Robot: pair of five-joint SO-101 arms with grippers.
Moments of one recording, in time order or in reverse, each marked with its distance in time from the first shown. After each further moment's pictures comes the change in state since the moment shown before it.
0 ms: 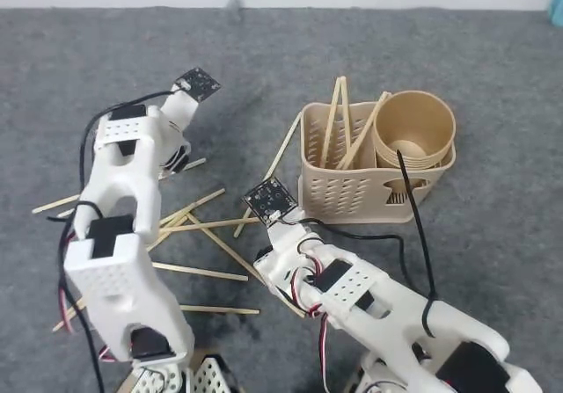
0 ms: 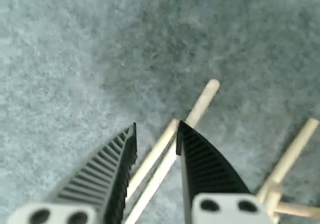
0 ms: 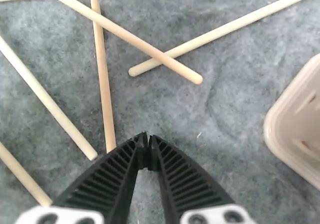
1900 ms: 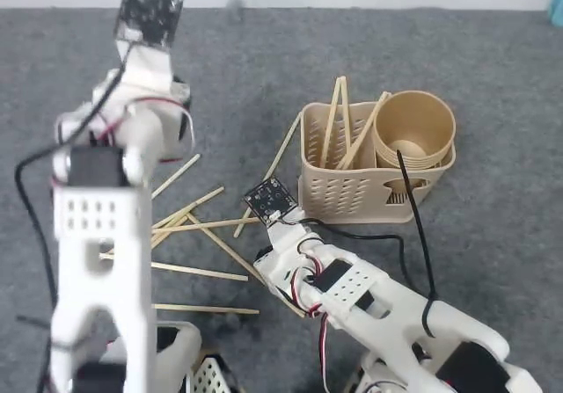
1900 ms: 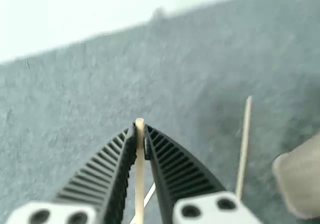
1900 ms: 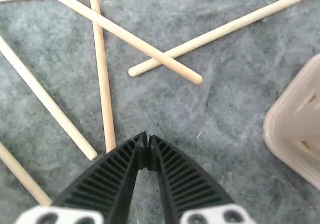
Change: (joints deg) left arm 11.9 -58.2 9.8 4.3 35.1; right arm 0.0 0.0 0.0 0.0 0.0
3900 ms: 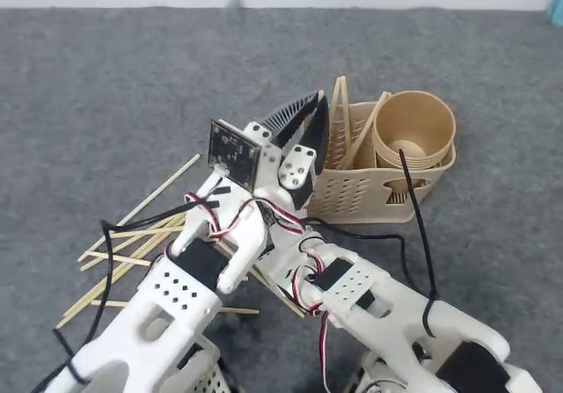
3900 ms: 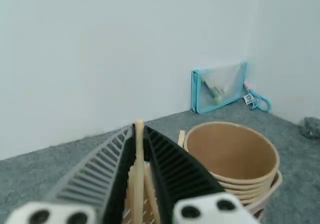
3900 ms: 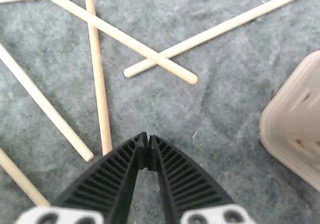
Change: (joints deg) left arm 31.6 -16.4 47.6 -65.7 16.9; right arm 0.6 0.0 0.0 0.0 0.0
